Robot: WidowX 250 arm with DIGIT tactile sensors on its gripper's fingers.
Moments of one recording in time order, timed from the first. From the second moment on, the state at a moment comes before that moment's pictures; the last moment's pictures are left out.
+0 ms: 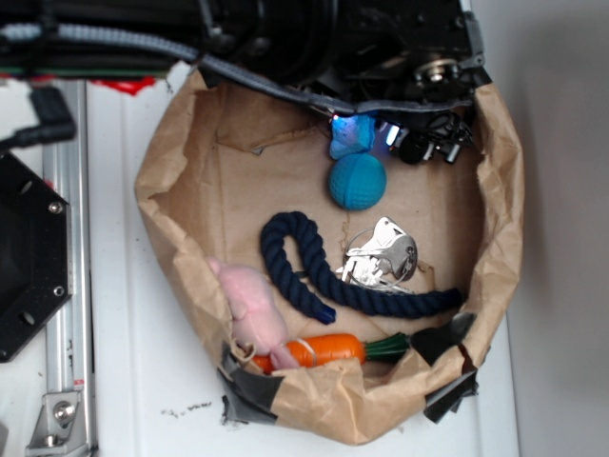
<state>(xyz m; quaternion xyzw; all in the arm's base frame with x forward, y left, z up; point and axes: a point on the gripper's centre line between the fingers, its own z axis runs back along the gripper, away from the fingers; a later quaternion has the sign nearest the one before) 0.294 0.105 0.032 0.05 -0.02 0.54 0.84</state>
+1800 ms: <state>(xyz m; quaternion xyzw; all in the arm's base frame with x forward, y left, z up) 0.279 0.027 0.209 0.01 -0.04 0.21 0.98</state>
